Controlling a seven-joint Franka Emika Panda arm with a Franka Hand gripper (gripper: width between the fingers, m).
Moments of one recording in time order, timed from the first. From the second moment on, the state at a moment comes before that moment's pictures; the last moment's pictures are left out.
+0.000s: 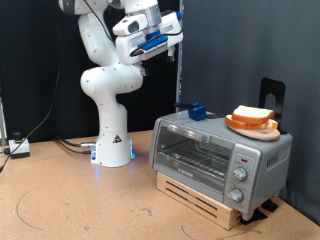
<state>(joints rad) 0.30 -0.68 -0.30 -2.39 0.15 1.76 0.61</state>
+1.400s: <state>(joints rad) 0.31 -0.63 -0.32 -2.54 0.19 1.91 0.37</state>
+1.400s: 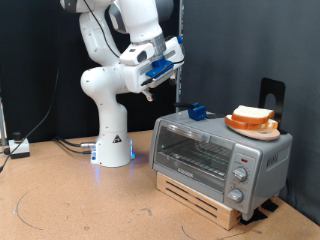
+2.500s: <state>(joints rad) 0.32 -0.47 -0.27 -2.75 0.18 2.24 0.32</state>
